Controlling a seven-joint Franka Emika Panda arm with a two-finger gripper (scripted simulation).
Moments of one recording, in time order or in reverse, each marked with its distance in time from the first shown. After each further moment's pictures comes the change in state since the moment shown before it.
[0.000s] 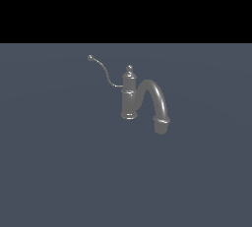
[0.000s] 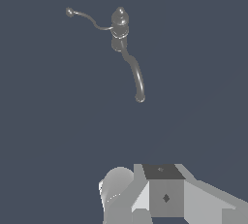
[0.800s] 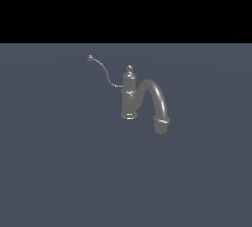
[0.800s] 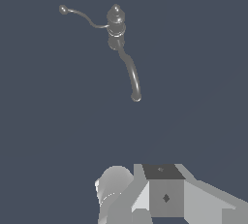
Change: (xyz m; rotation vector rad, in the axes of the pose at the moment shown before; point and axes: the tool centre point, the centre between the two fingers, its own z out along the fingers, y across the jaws) arm 0.004 0.013 0.002 -0.001 -0.017 -0.005
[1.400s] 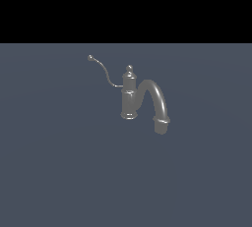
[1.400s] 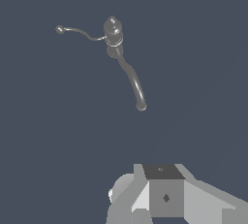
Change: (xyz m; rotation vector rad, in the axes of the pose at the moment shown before) arm 0.032 -0.009 0.006 0.029 -0.002 0.101
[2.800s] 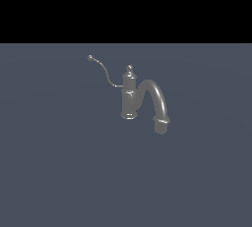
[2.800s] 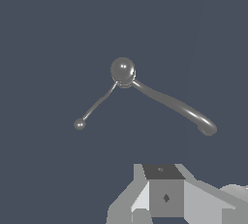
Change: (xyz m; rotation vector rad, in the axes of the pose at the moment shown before) arm 0.157 -0.082 0.083 0.072 -0.046 0.611
